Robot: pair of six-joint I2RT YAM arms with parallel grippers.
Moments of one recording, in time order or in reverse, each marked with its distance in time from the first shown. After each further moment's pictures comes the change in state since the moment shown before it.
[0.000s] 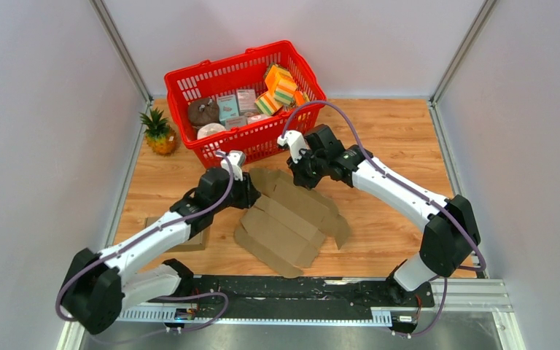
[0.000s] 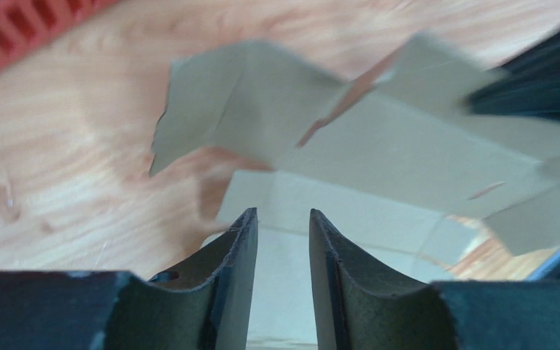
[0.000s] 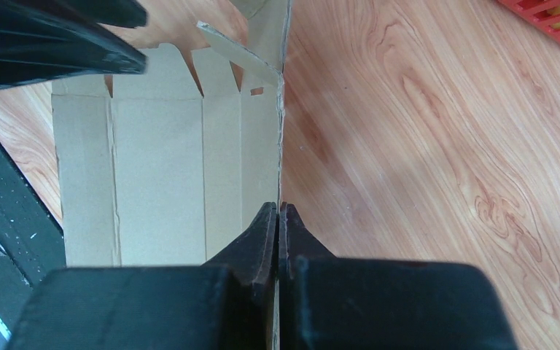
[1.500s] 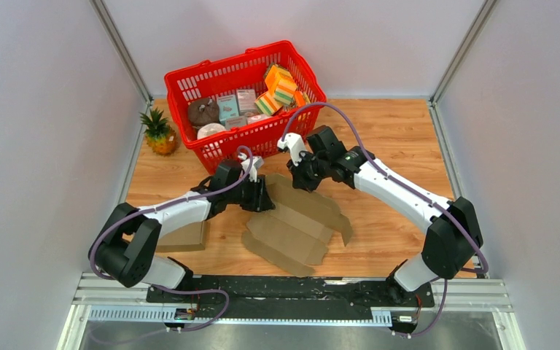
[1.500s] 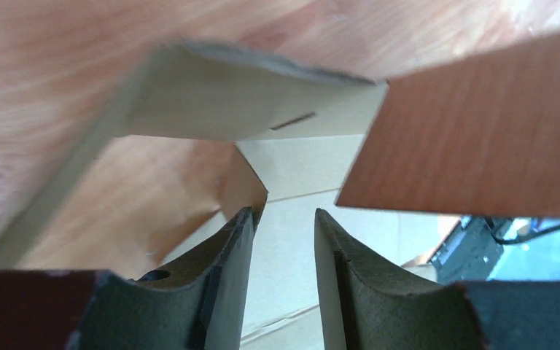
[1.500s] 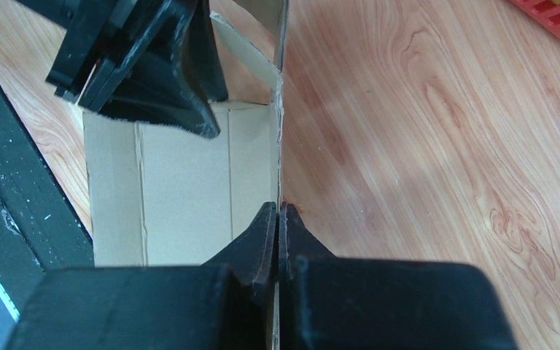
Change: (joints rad) left arm 0.066 0.370 0.108 0.023 0.368 0.012; right arm 0.000 -0.019 -0.017 -0.007 -0.065 -0.035
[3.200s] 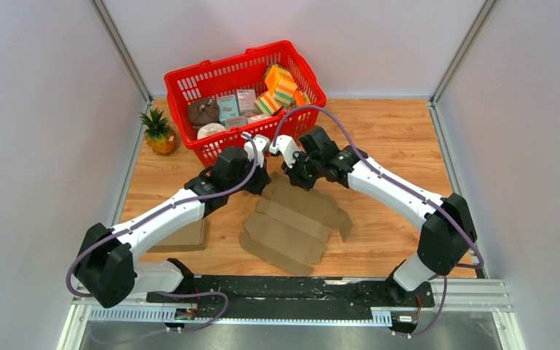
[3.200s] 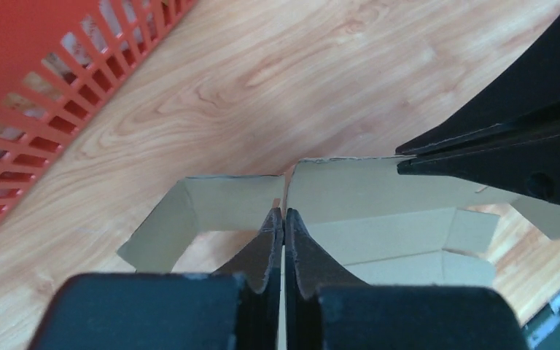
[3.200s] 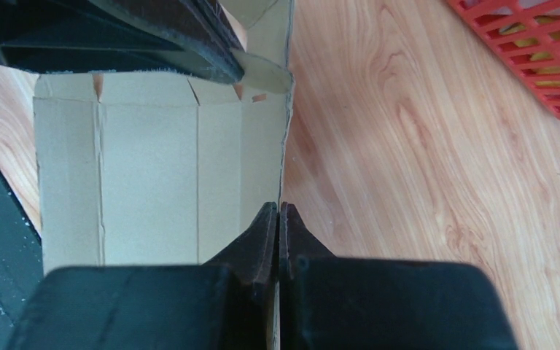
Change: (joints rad) left arm -0.135 -0.171 0.172 -0.128 -0.367 0.202; right arm 0.038 0.041 0.040 0.000 0.075 -0.117
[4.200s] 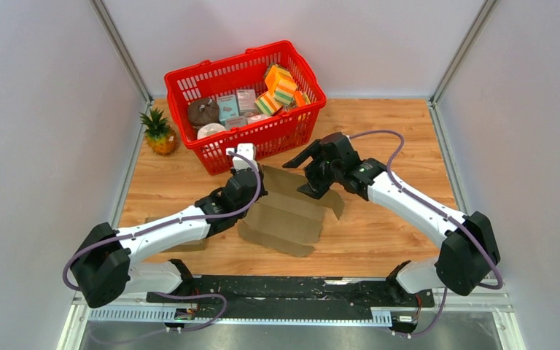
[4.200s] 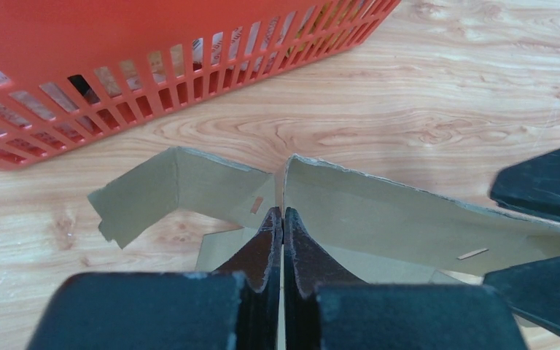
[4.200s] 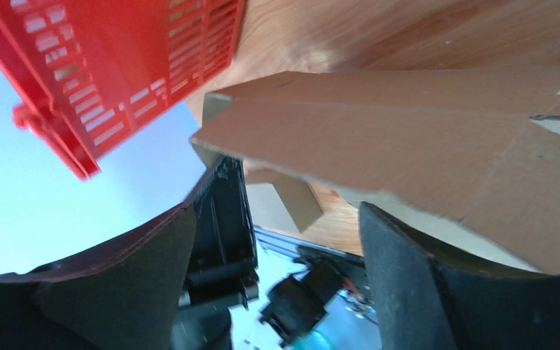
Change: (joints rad) left arm -0.199 -0.035 -0.154 0.245 -0.647 -0.300; right arm -0.080 -0.175 -0.217 0.164 0.128 1.799
